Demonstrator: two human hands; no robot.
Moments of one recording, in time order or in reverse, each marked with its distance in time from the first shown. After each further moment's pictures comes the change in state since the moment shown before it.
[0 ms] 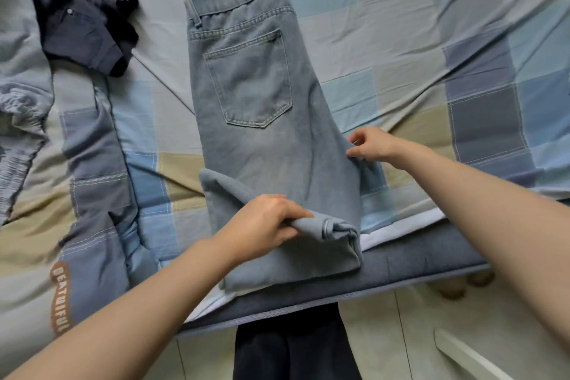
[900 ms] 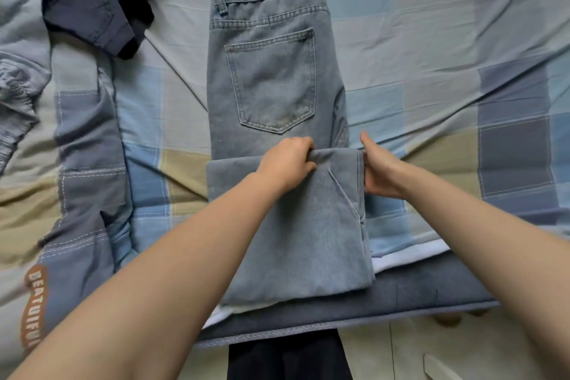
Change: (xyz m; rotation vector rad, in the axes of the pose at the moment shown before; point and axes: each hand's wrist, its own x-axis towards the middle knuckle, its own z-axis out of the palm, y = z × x) left_hand 0.109 -0.067 -0.024 0.144 0.174 -0.377; right_hand 0.016 -0.027 0.036 0.795 -0.196 0.280
